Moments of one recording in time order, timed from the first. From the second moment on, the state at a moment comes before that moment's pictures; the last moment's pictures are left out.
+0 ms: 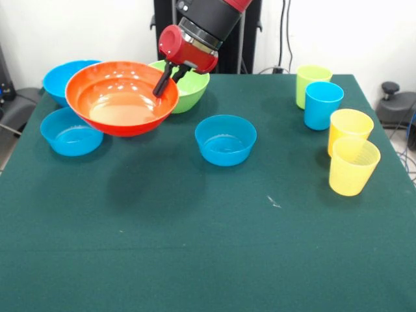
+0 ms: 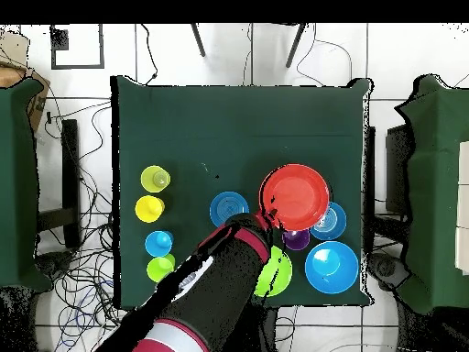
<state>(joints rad) 0.23 -0.41 -0.54 1.63 -0.68 0.13 1.85</state>
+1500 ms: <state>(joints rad) 0.21 -0.47 -0.53 1.63 -0.66 0.13 1.85</state>
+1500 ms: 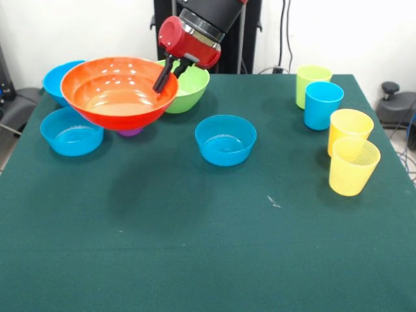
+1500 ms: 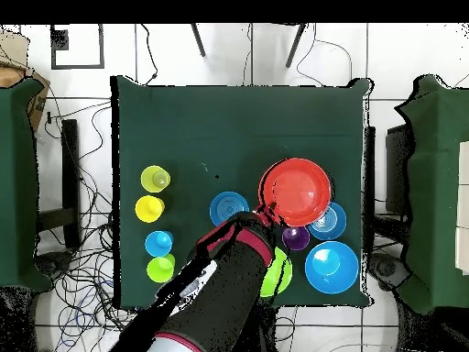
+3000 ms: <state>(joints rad) 0.24 -0.57 -0.47 1.64 -0.53 0.15 1.85</state>
